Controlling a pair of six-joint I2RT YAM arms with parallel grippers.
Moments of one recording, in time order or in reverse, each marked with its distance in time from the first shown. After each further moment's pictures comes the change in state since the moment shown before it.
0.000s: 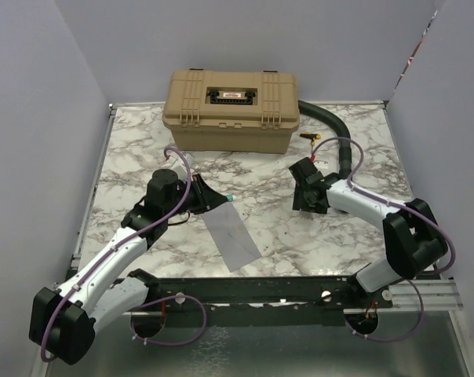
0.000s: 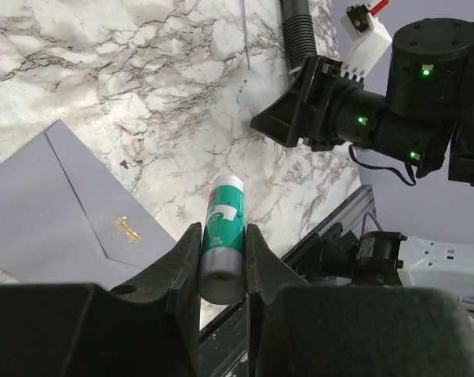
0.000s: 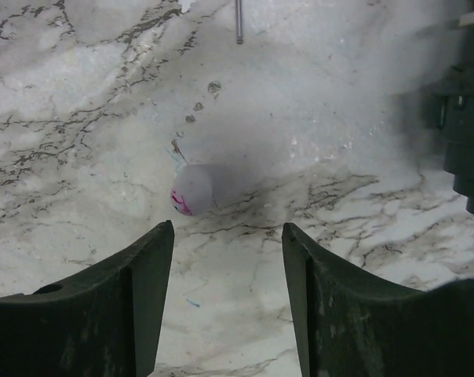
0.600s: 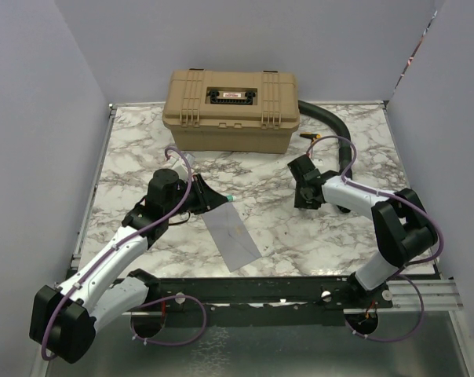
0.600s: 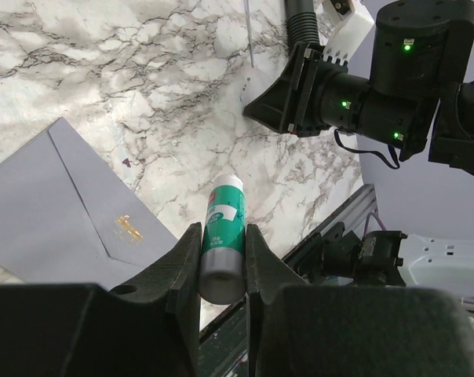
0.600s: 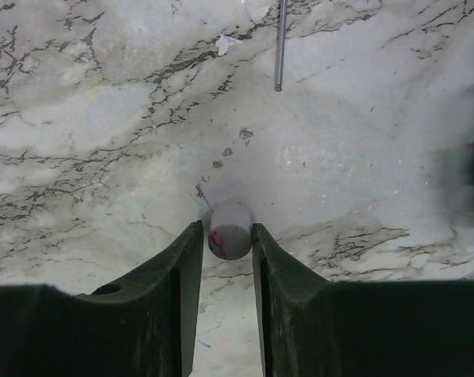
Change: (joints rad) left arm 0.000 0.010 0.000 0.000 0.000 0.002; right arm -0.038 0.108 0.020 0.116 -0.053 -0.089
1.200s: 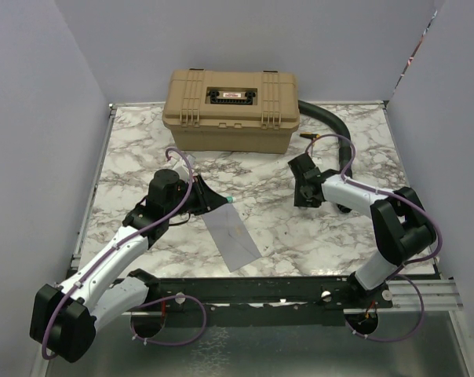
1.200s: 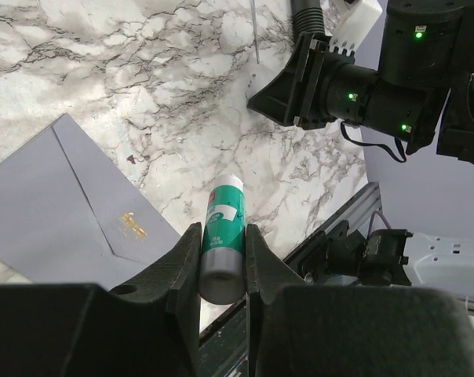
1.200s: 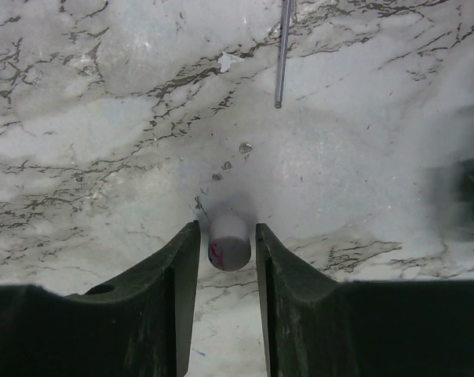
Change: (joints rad) left arm 0.000 0.006 -0.005 0.000 0.000 0.007; right arm -0.008 0.014 0.013 0.009 -0.003 -0.042
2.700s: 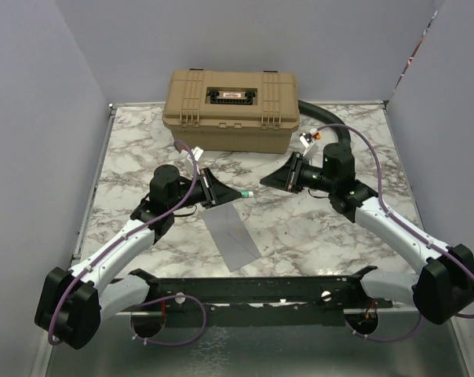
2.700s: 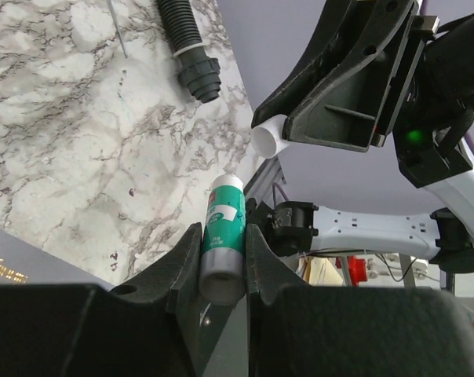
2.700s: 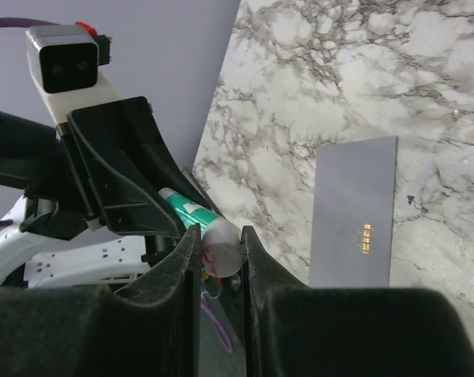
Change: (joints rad) left arm 0.000 0.103 -0.017 0.348 0.246 -0.190; right arm -0.013 -0.447 -0.122 0.533 -0.896 0.326
